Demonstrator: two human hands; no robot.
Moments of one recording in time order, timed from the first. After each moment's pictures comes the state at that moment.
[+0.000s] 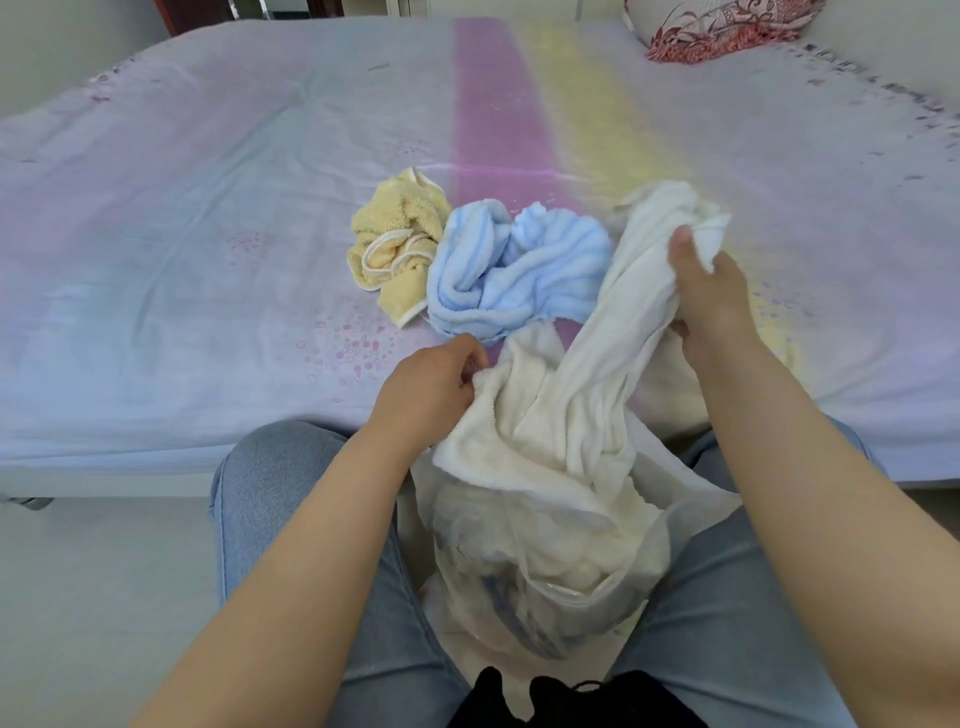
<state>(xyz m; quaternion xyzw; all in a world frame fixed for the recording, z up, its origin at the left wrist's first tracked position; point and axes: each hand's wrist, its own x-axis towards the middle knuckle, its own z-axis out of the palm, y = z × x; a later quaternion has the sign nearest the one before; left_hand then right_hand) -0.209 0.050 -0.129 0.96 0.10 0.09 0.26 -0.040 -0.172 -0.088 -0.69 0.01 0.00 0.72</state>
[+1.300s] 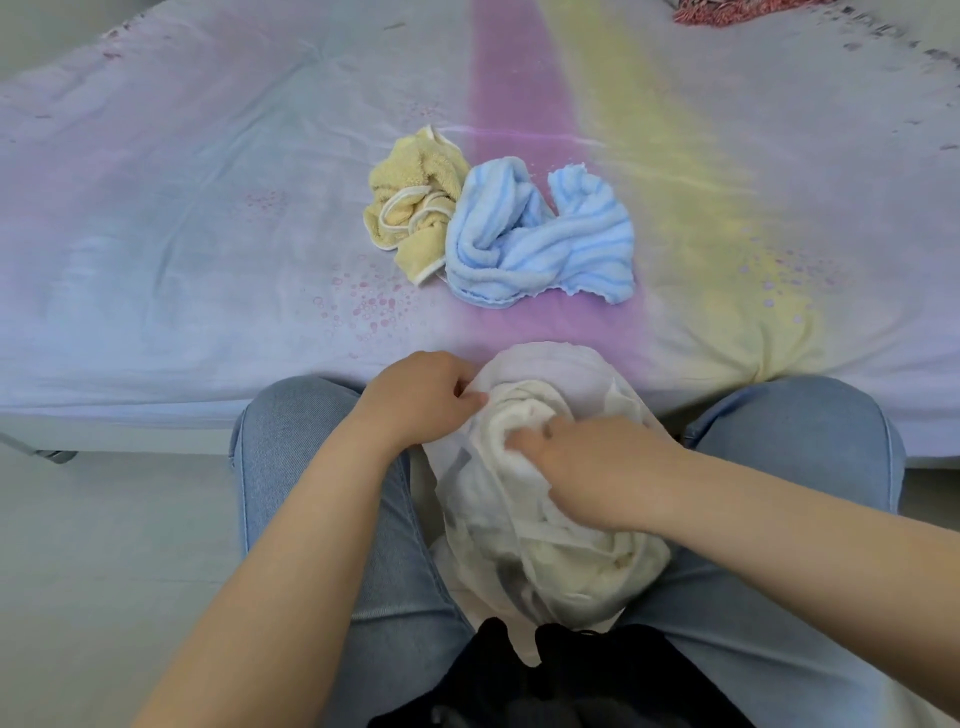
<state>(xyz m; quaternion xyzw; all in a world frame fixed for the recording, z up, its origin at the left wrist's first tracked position) -0.259 0.050 -0.129 0.97 0.08 -0.02 0.21 -0.221 -0.148 -0.115 -0.85 -0.50 0.14 -0.12</state>
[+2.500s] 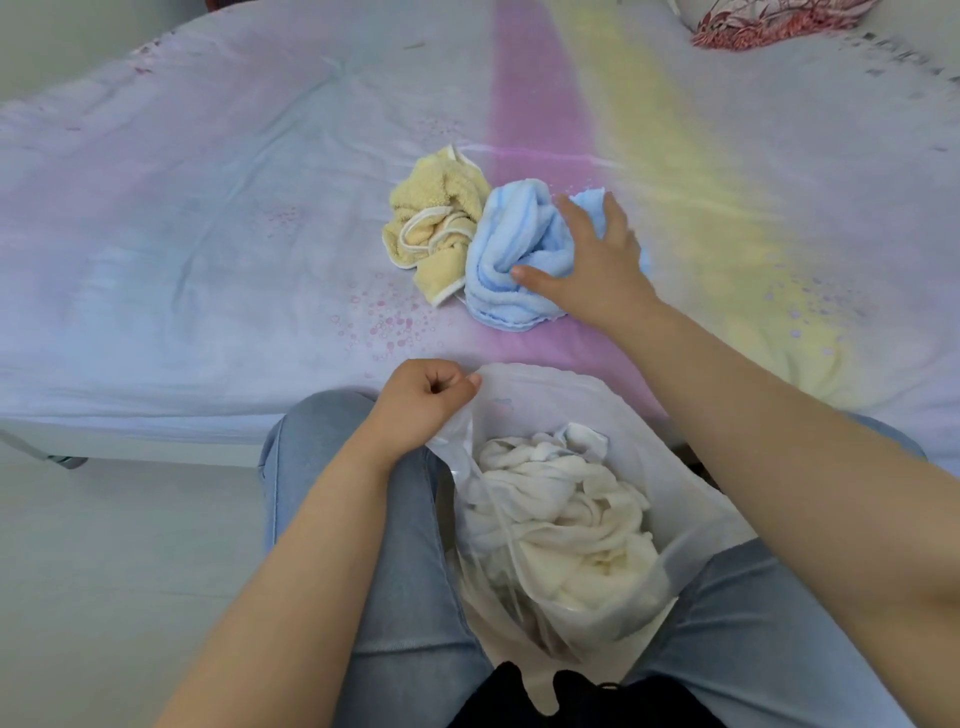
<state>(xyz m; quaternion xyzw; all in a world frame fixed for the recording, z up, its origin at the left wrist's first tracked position) -0.252 0.080 -0.159 0.84 0.11 0.11 0.53 -0.071 -0.064 -0.090 -0.92 -0.26 -0.02 0.28</state>
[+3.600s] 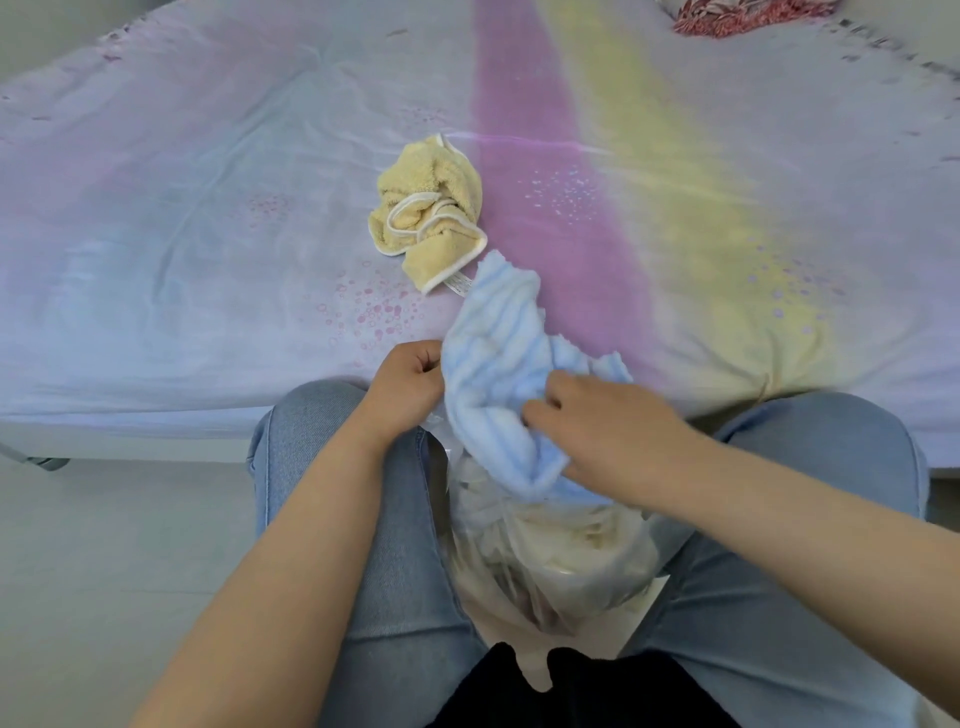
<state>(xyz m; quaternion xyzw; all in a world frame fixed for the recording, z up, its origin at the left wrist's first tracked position) -0.247 0.080 -0.161 0.81 0.12 0.09 0.57 -0.204 -0.143 -0.102 -0.83 -0.55 0.00 -0.06</state>
